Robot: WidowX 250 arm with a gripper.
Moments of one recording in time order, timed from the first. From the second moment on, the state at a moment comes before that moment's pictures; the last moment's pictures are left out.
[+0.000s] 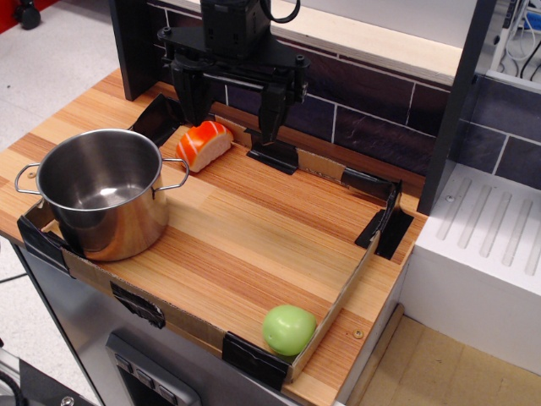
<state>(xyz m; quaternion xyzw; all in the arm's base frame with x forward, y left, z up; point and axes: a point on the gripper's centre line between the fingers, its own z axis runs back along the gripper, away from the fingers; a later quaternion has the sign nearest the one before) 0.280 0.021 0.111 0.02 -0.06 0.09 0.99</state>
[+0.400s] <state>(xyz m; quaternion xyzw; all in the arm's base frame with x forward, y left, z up) 0.276 0.023 0.104 0.02 -0.04 0.08 1.00</state>
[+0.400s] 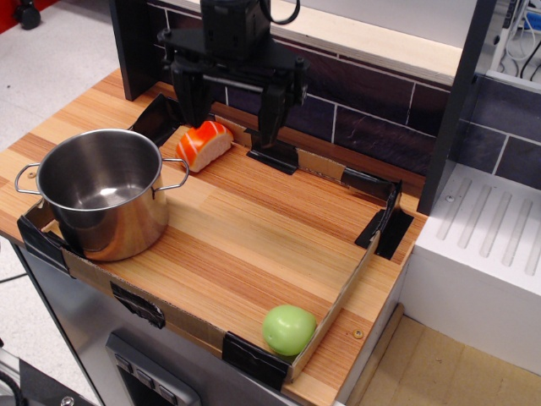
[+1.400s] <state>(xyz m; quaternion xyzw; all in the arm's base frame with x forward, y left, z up) 0.224 0.149 0.111 -0.06 0.03 -0.05 1.00</state>
